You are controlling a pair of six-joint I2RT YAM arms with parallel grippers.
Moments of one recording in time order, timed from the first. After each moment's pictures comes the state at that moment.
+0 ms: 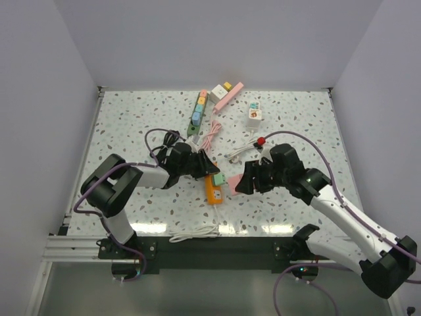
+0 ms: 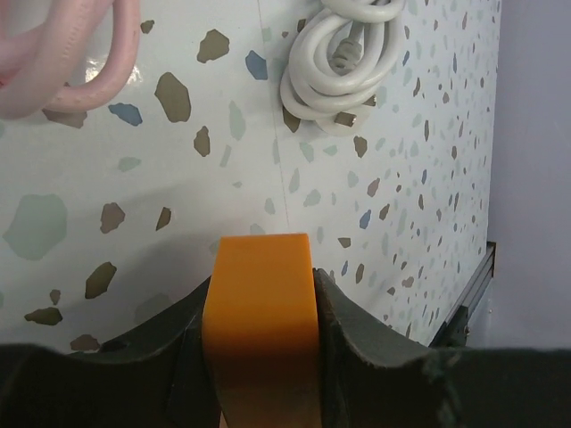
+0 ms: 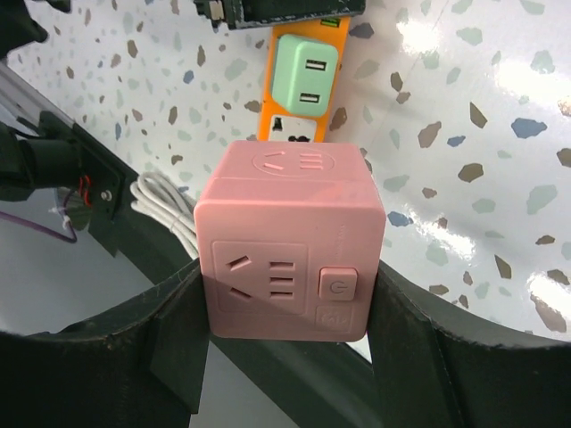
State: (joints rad) left arm -0.60 1.75 0.69 0.48 0.29 -0.88; right arm 0.60 0.94 0.79 -0.59 -0.30 0.48
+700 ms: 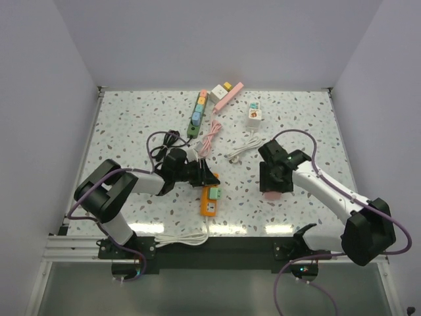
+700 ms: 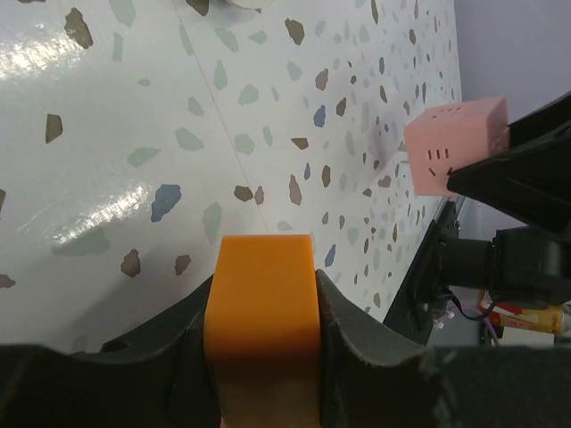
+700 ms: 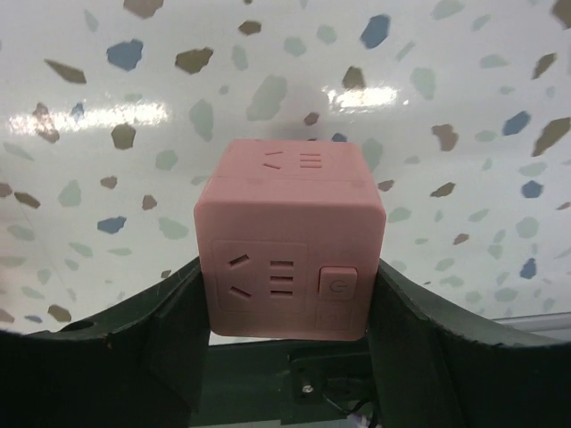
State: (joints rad) left arm -0.60 1.68 0.58 0.55 0.53 -0.77; right arm 0.53 1.26 0.92 -0.98 0.27 0.56
